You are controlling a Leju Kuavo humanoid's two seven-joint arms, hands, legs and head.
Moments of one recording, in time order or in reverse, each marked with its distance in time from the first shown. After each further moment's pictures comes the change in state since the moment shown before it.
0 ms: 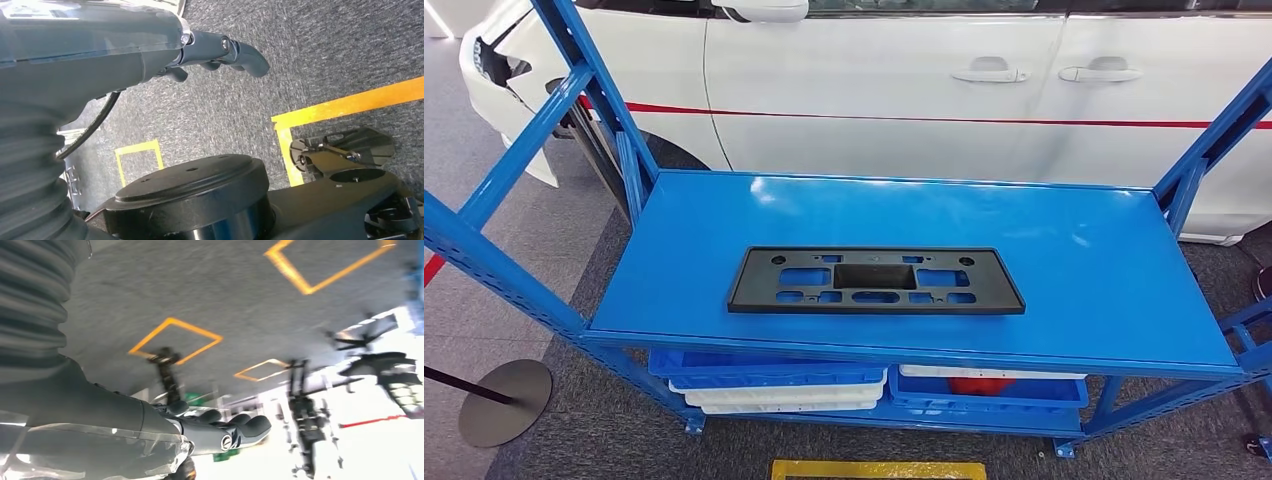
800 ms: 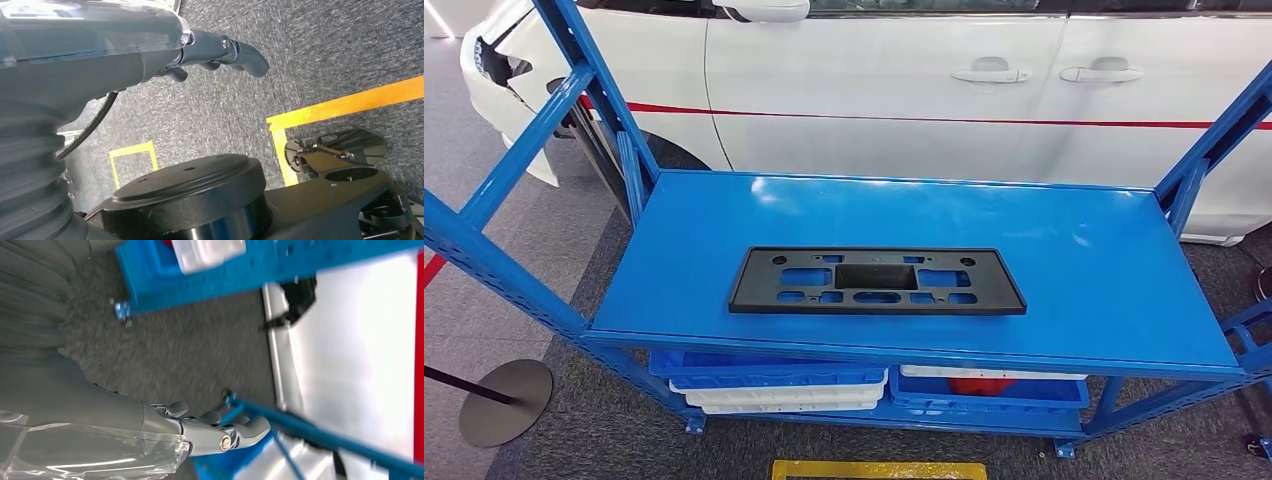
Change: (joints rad) left arm 0.003 -0.002 0.023 0.000 -0.029 0.001 -0.027; right arm -0.033 0.081 -0.081 -0.206 -0.607 1.227 -0.260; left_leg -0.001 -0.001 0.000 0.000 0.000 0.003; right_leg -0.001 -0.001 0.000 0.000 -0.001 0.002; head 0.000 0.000
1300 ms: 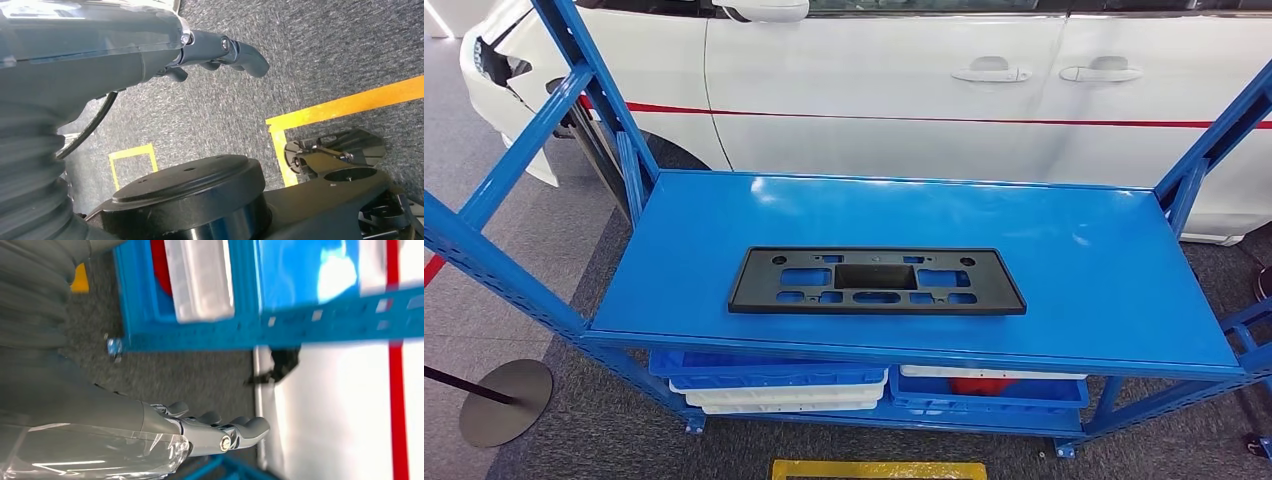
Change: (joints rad) left arm -0.001 0.001 0.004 0.000 -0.012 -0.001 -0.006; right arm -0.006 -0.010 0.009 -0.025 -0.001 0.278 -0.015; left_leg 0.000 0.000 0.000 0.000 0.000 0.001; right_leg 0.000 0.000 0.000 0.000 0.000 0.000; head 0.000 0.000
